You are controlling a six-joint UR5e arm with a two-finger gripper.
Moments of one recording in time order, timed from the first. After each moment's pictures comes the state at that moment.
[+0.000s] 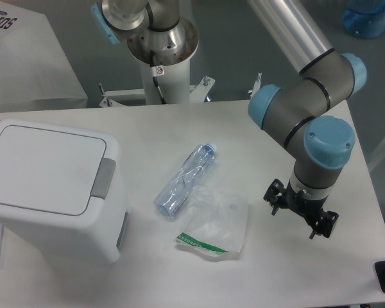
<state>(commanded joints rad) 2.62 -2.17 -1.29 -1.12 1.51 1.28</state>
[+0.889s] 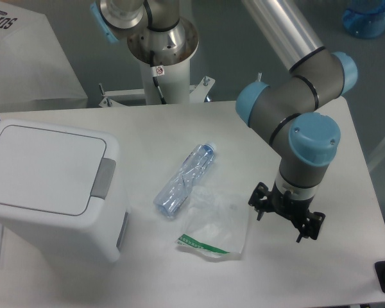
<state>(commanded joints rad) 2.57 -2.09 -1.34 -1.10 1.34 1.04</state>
